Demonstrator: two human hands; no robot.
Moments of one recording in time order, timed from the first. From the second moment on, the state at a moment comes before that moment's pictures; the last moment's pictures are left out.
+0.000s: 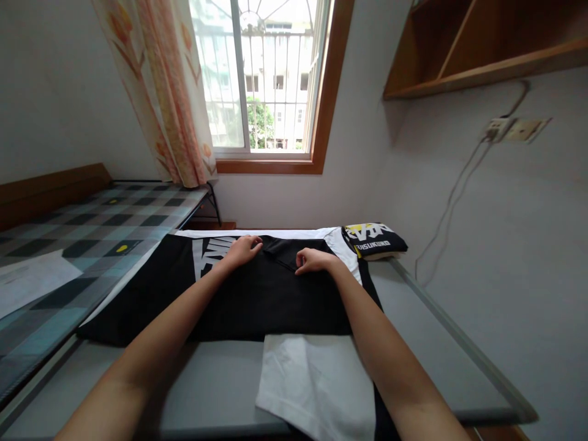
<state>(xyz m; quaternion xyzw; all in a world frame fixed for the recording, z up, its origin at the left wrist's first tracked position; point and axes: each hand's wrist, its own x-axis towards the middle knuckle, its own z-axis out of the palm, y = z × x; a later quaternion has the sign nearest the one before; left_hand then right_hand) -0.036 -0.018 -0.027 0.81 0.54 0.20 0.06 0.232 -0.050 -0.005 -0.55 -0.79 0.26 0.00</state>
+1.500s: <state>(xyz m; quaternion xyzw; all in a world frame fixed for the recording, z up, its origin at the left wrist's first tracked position) 0.034 -0.012 -0.066 0.88 0.46 0.13 0.07 0.224 -0.038 -0.056 -0.60 -0.79 0.09 0.02</state>
